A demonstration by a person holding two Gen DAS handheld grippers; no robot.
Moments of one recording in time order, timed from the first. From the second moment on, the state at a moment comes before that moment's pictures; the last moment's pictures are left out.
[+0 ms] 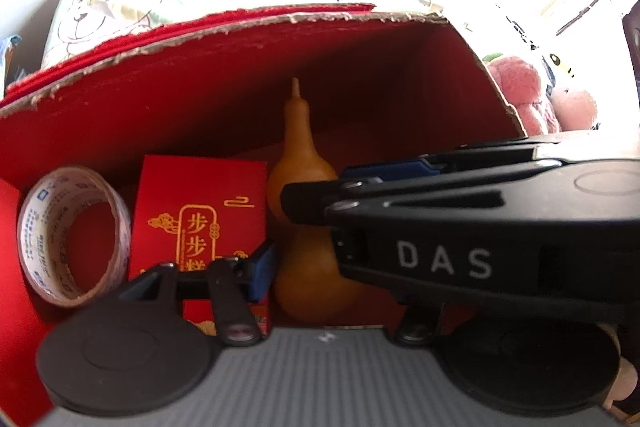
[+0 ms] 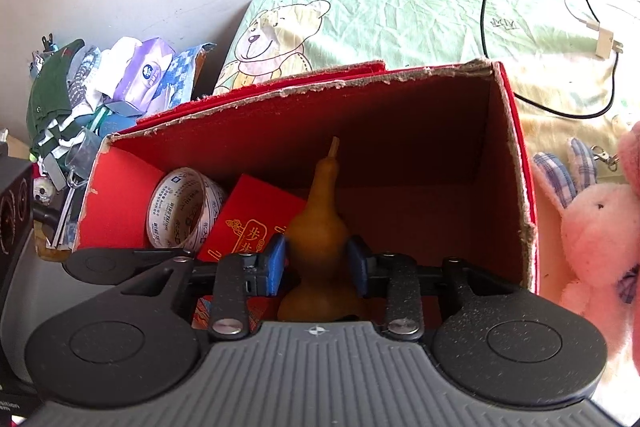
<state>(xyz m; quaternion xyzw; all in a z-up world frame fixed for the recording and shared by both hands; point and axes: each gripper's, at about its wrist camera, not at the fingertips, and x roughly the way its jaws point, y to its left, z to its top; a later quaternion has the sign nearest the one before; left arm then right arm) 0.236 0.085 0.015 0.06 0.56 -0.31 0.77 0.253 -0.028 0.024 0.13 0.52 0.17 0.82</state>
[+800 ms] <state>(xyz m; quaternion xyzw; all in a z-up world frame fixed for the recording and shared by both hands) 0.236 0.089 0.016 0.06 0.55 -0.31 0.78 0.241 -0.039 0.017 0.17 0.47 0.20 0.84</state>
